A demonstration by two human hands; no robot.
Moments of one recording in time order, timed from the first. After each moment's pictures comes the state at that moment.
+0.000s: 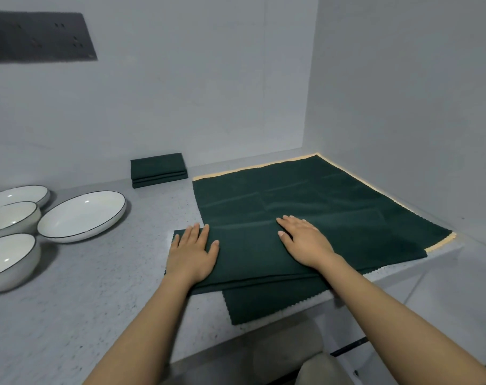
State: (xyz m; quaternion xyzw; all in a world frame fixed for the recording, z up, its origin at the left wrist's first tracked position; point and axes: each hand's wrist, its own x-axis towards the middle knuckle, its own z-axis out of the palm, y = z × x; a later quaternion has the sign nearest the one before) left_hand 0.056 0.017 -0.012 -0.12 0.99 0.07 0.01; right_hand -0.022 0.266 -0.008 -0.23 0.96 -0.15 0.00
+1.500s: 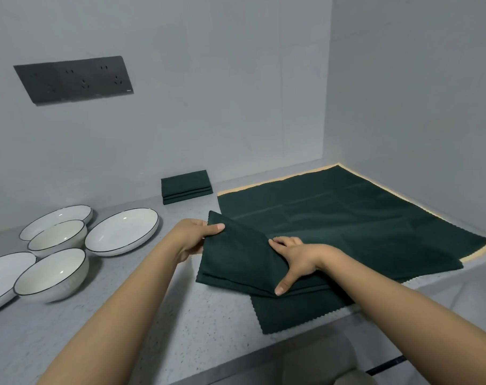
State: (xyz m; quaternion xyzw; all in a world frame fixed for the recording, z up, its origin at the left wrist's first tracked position) left_hand 0.059 -0.039 0.075 -0.18 0.76 0.63 0.02; right_hand -0.001 0.208 0.038 -0.32 0.91 -0.08 0.25
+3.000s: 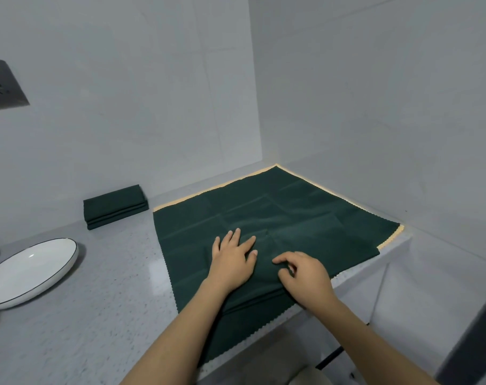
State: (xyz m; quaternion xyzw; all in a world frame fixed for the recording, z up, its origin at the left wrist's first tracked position) left_hand -0.003 0.148 0.000 0.07 0.99 0.11 -0.04; right_hand 0.038 0.319 -0.006 -0.09 0.91 -0.39 -0.11
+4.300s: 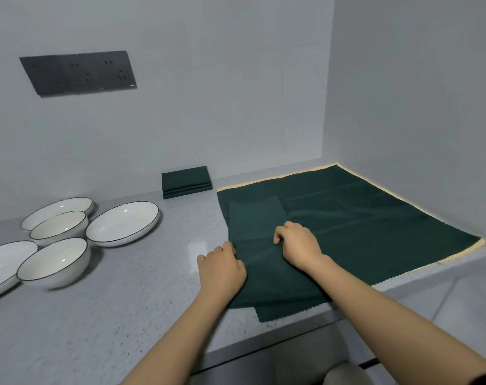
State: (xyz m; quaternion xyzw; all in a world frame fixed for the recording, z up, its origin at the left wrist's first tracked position) left_hand 0.101 0.050 0.013 -0.17 0.97 0.11 -0.12; right_hand 0.006 0.203 0.015 -0.25 0.95 -0.17 -0.07
